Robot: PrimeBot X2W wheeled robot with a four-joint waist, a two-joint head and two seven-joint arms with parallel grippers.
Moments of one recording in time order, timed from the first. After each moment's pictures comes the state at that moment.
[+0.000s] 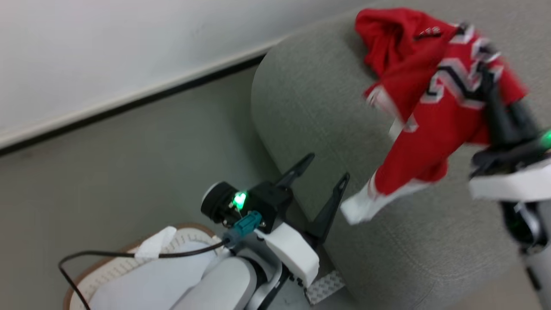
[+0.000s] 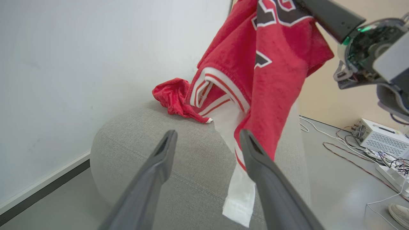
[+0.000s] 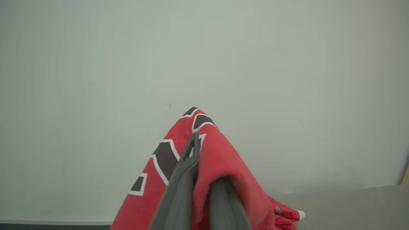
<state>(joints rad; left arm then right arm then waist) -0.48 0.09 -0.65 0.05 -0.26 0.03 0.02 -0.56 -0.30 0.27 0.13 0.52 0.13 -0.26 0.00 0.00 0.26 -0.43</state>
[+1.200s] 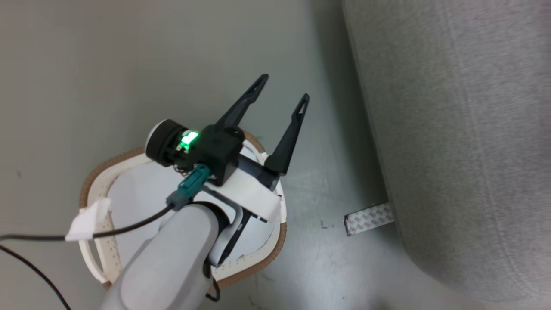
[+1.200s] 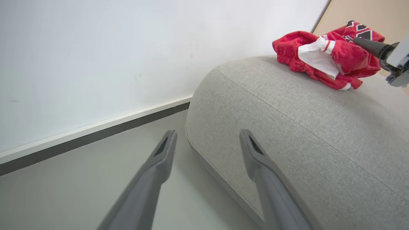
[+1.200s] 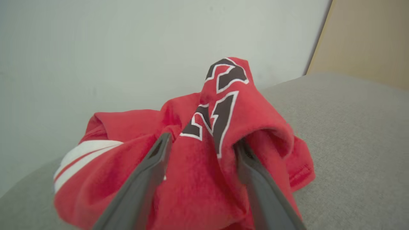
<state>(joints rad) -0.65 0.18 -0.55 0.02 -0.22 0.06 -0.05 -1.09 -0.37 -0.31 0.91 0.36 0.13 -0.26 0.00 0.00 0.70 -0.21</state>
